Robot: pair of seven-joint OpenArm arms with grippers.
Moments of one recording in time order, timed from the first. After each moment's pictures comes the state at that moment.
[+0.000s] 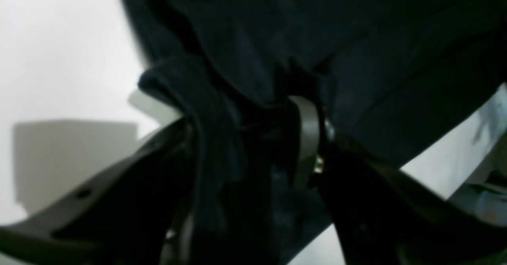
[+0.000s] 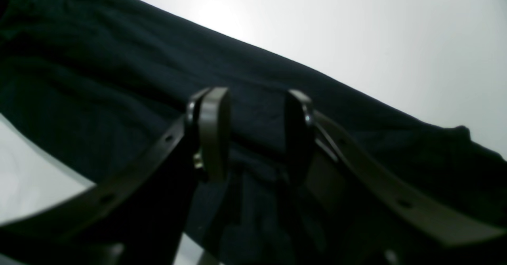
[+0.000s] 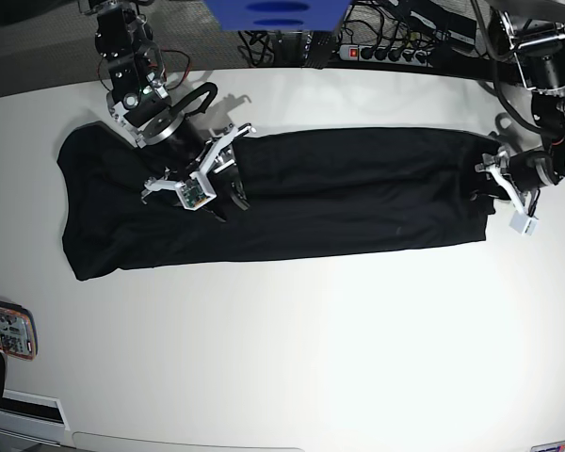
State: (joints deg) left arm 3.1 -24.3 -20.2 62.2 -50.7 -43.3 59.7; right arm -21.7 13.9 -9.7 110.0 8.1 19.9 -20.3
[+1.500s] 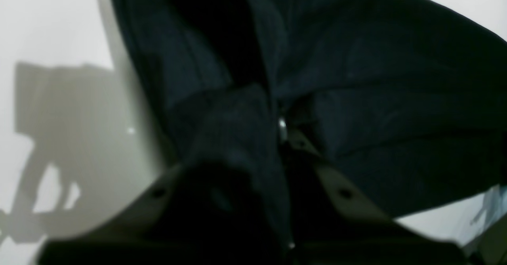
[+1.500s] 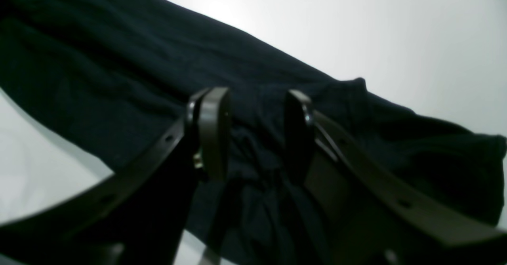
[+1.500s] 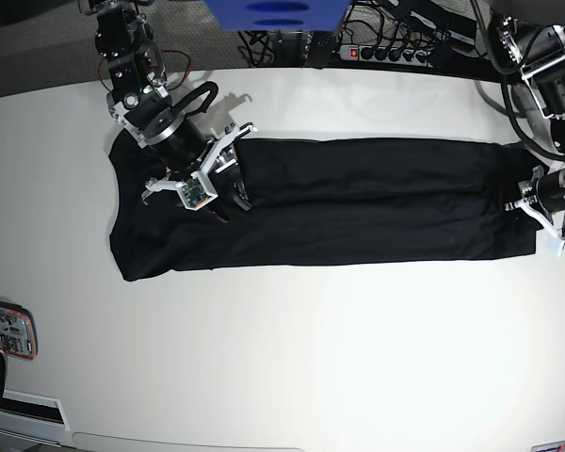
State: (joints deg) left arm -5.6 -29.4 -29.7 61.6 -43.9 -32.9 67.4; right arm -21.8 13.9 -9.9 110.5 8.1 19.9 -20.2
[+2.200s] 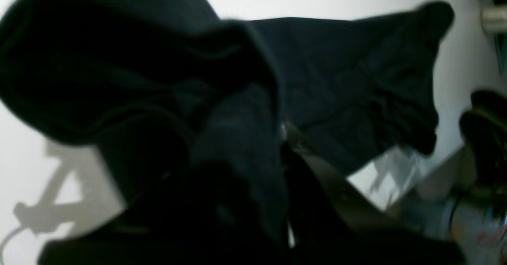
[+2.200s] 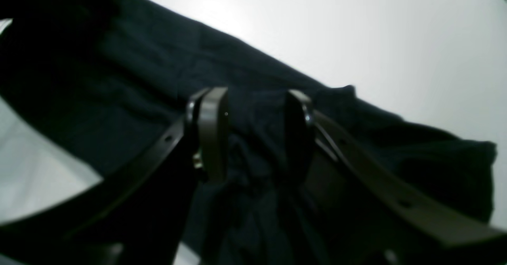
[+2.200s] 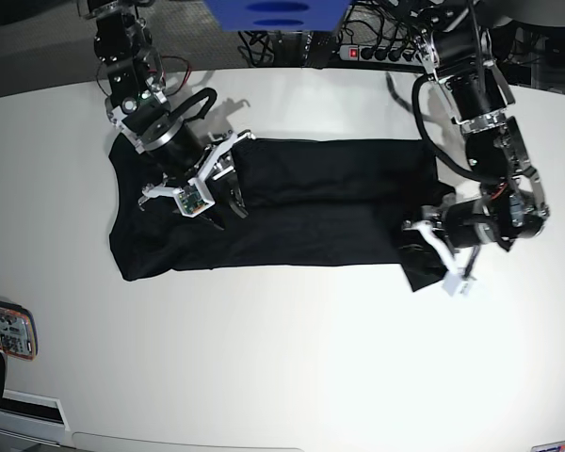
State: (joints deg) left arm -8.4 -6.9 -21.6 89.4 -43.3 -25.0 83.9; right arm -20.5 13.9 -9.6 110.6 8.1 19.8 -20.5
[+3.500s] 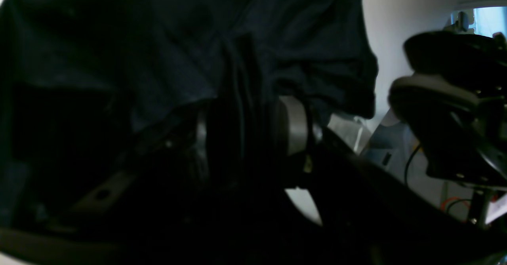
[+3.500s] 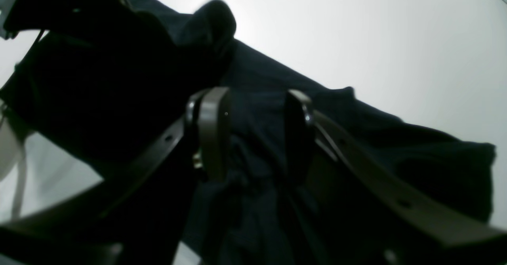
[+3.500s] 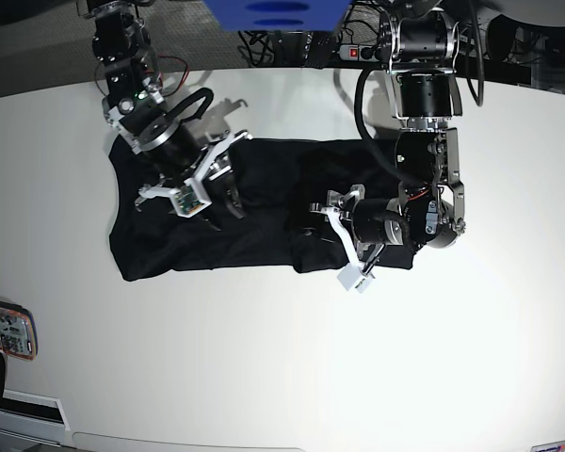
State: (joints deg) left arm -8.6 1.1 -6.2 84.2 -44.3 -25.2 80.1; right arm -20.7 13.7 -7.3 110.6 8.1 20.3 -20.5
